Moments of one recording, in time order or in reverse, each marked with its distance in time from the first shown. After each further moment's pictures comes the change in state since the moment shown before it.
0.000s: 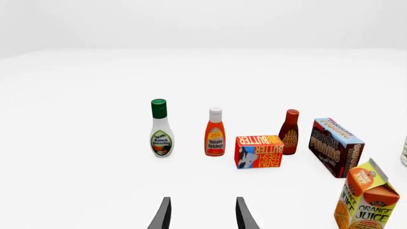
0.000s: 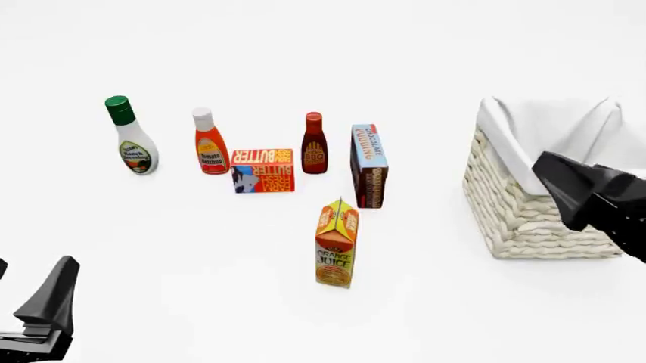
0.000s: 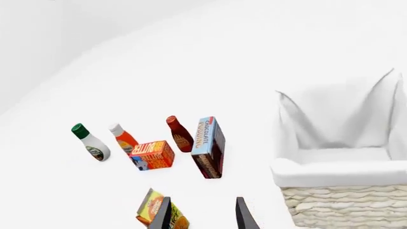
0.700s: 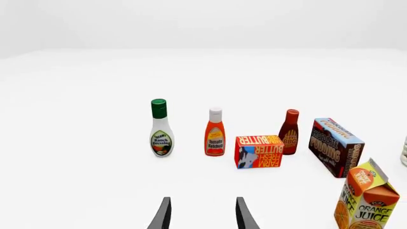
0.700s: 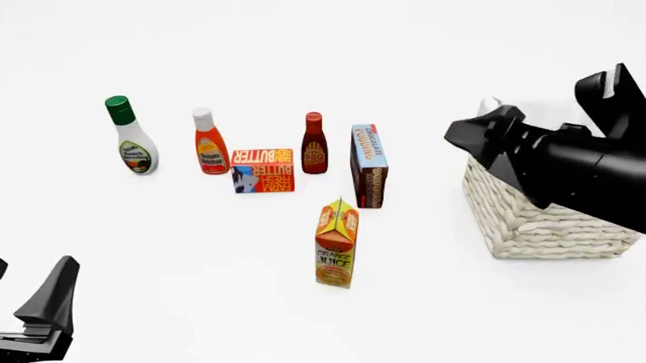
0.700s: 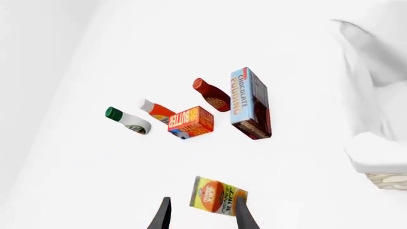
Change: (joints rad) left arm 0.000 0.000 0.000 0.000 0.000; right arm 0.188 0.387 -0.277 0.149 0.368
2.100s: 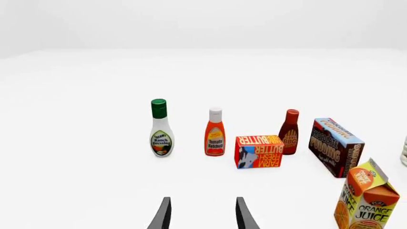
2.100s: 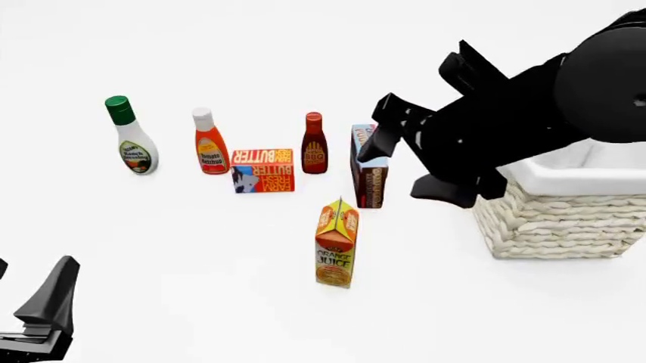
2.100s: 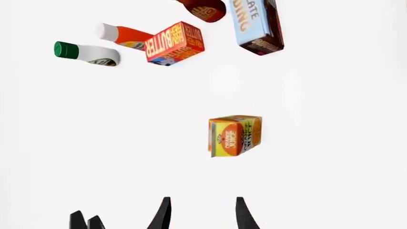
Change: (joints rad) left arm 0.000 0.000 0.000 0.000 0.000; right arm 0.246 0.371 -0.477 0.569 0.264
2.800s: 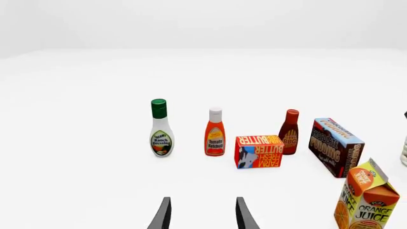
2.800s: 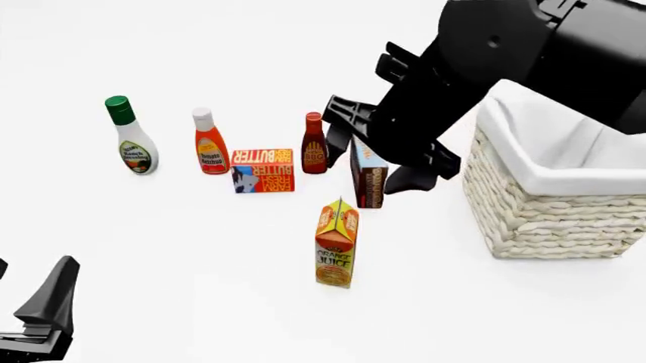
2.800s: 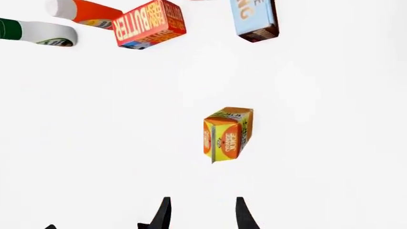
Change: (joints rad) left arm 0.000 0.000 0.000 0.000 0.000; right arm 0.028 0.271 -0.301 0.250 -0.028
